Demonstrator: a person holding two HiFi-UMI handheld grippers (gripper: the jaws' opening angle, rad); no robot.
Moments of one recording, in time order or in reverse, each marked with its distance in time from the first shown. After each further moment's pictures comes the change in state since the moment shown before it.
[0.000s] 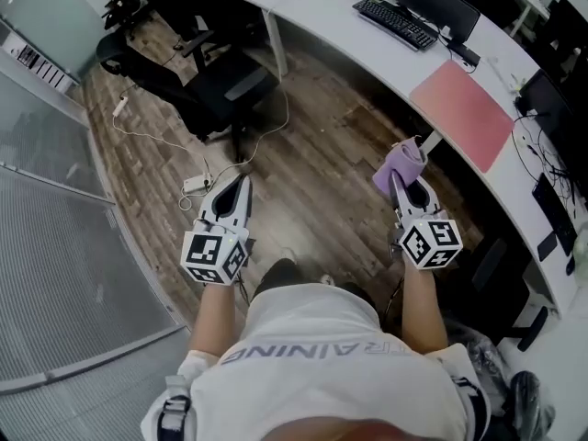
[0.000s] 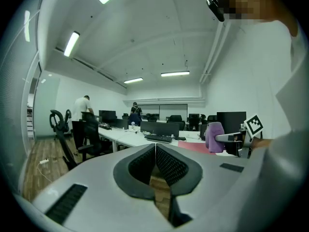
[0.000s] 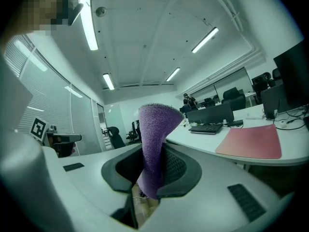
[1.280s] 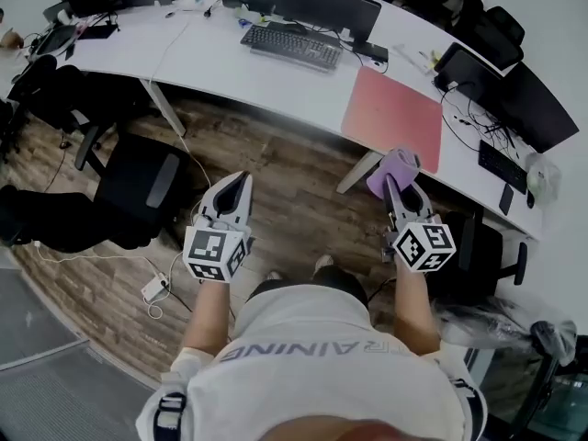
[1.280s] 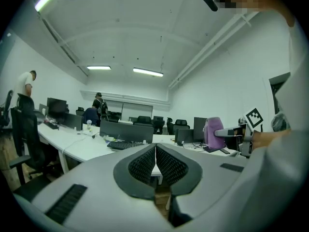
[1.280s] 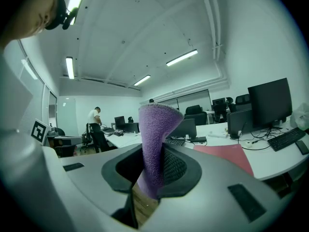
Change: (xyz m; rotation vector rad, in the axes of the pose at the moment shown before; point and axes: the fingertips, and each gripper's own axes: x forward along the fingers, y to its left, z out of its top) left arm 0.322 0.058 0.043 0.009 -0.006 -0.540; right arm 0.130 -0.099 0.076 -0.040 -0.072 -0.524
